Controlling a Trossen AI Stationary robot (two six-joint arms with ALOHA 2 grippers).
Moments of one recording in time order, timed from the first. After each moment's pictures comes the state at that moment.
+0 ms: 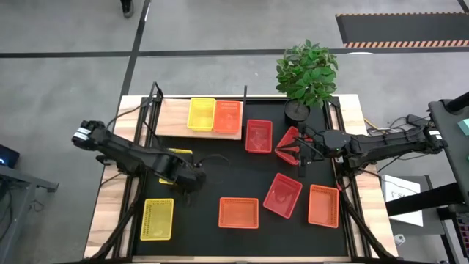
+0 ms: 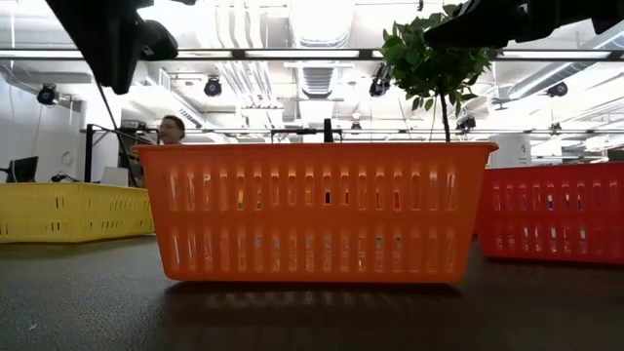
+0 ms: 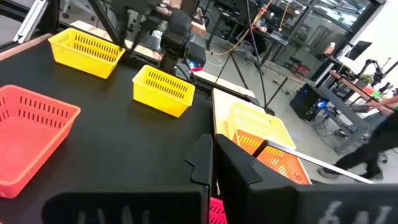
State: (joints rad) left arm -0.36 1.45 1.27 -1.15 -0.05 -0.40; right arm 0.07 0.83 0.52 0.11 0.13 -0.40
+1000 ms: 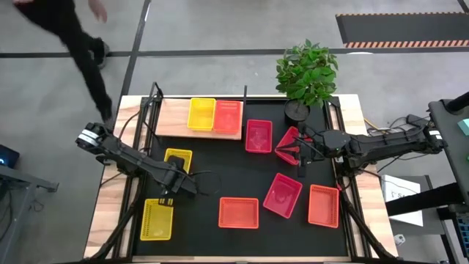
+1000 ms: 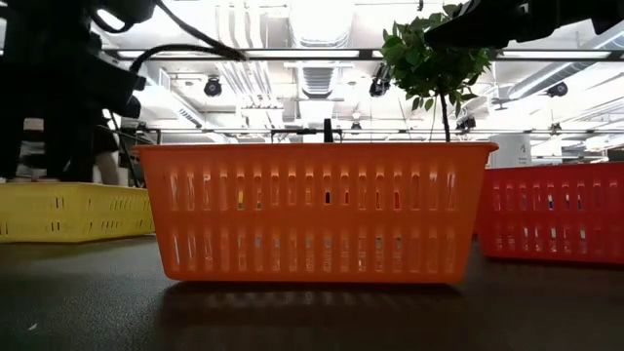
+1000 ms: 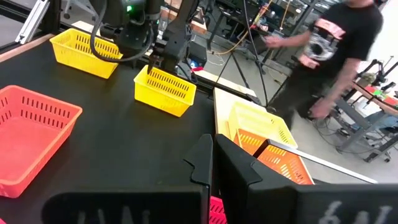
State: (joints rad) left arm -0.41 1.50 0.99 -1.23 -0.07 -0.25; right arm 0.06 0.83 0.52 0.11 0.13 -0.39
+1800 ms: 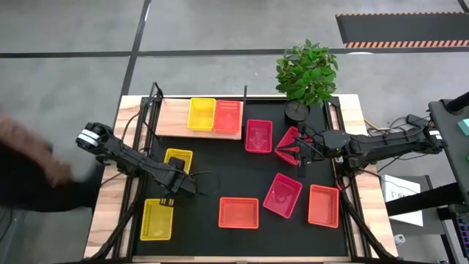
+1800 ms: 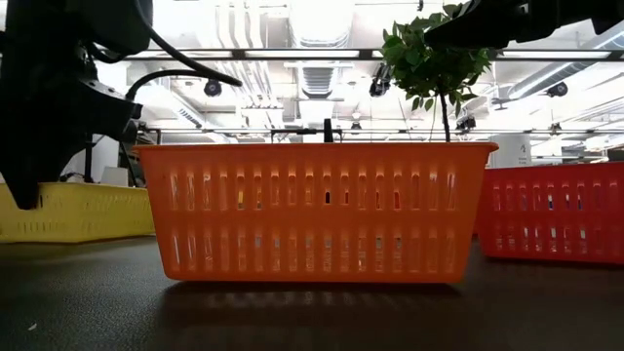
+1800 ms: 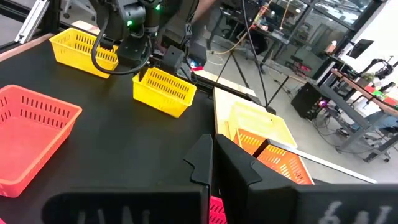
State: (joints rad) left arm -0.41 1.50 0.88 -1.08 -0.07 -0.25; right arm 0.06 0.83 0.52 0.11 0.13 -0.39
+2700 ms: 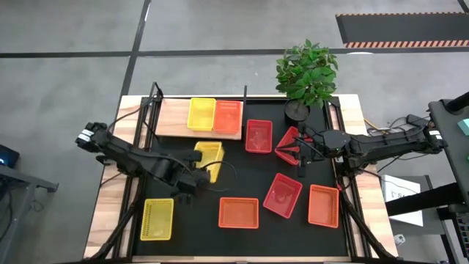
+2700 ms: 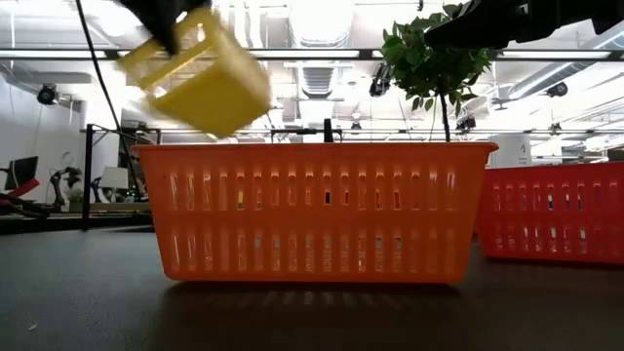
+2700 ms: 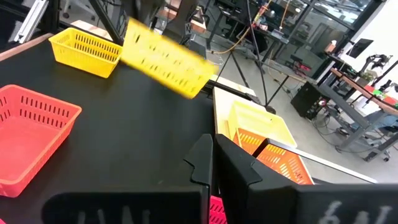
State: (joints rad) left arm -0.41 1.50 1.43 -1.17 -0.33 -0.21; right arm 0.06 0.83 0.52 0.11 0.13 -0.39
